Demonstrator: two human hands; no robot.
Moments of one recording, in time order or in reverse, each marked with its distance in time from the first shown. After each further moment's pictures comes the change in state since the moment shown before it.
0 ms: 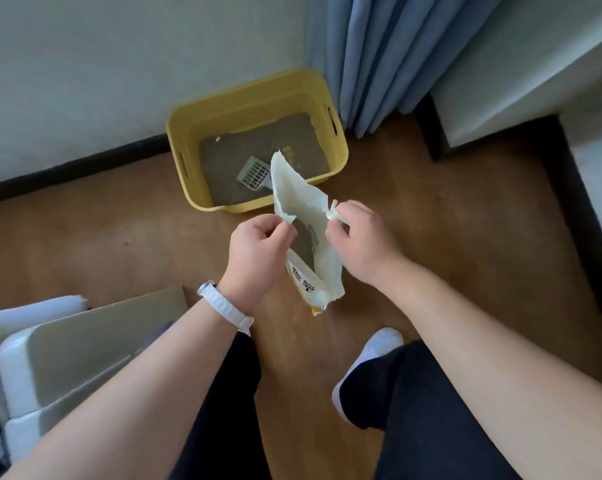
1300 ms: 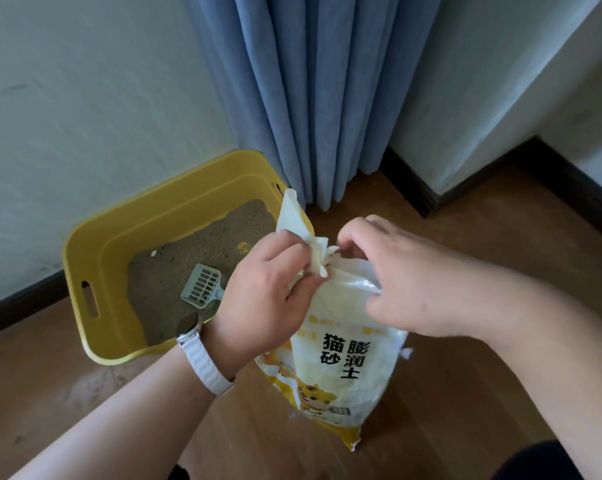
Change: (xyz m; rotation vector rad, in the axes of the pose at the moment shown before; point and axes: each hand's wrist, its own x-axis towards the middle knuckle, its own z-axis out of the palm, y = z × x) left_hand 0.183 -0.051 0.117 0.415 -0.071 1.192; right_hand 0.086 0.111 -0.036 -0.338 -0.192 -0.033
